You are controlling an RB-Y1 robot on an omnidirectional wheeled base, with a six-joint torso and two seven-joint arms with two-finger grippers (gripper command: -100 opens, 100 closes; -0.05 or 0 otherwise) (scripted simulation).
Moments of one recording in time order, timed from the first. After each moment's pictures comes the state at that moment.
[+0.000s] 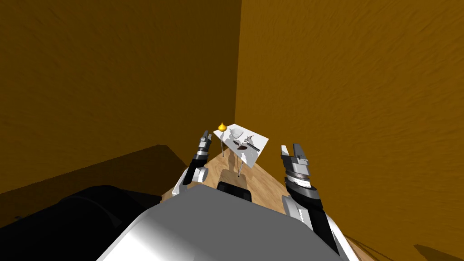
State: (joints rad) left arm 0.47 0.01 -0.01 -2.23 0.00 -0.38 -0.10; right arm 0.51 -0.15 -0.01 -2.24 0.08 -0.54 -0.02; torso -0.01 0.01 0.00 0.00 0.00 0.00
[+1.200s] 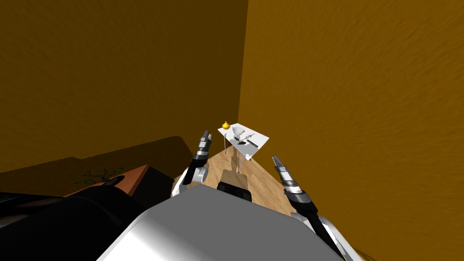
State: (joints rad) left arm 0.47 0.01 -0.02 -2.23 0.00 -0.38 -0.10; right arm 0.54 -0.45 0.05 -1.96 0.11 -0.61 0.09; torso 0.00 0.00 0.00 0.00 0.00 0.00
